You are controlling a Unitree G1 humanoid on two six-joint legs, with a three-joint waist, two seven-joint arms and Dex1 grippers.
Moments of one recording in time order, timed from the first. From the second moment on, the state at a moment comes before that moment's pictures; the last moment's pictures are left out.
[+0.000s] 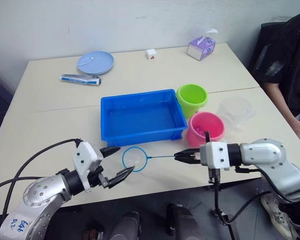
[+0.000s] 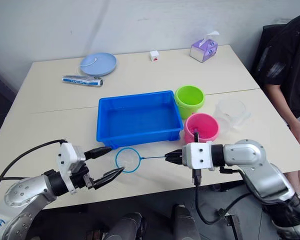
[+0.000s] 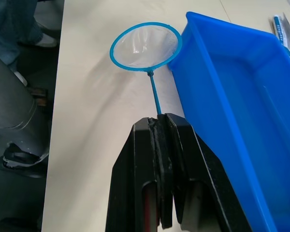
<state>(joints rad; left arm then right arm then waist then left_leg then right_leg) 0.22 0.63 0.21 -0.78 -0.54 0.60 -0.65 -0.31 -0.80 0.20 -0.37 0.23 0.08 1.12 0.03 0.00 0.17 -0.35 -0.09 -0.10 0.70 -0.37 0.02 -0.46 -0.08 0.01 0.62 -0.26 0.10</state>
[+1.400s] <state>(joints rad) 0.13 0.71 0.09 -0.49 -0.38 0.26 -0.88 -0.52 -0.57 0.34 -0.02 0.07 -0.10 1.16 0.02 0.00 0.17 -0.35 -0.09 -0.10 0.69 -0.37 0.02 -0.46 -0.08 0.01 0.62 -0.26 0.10</state>
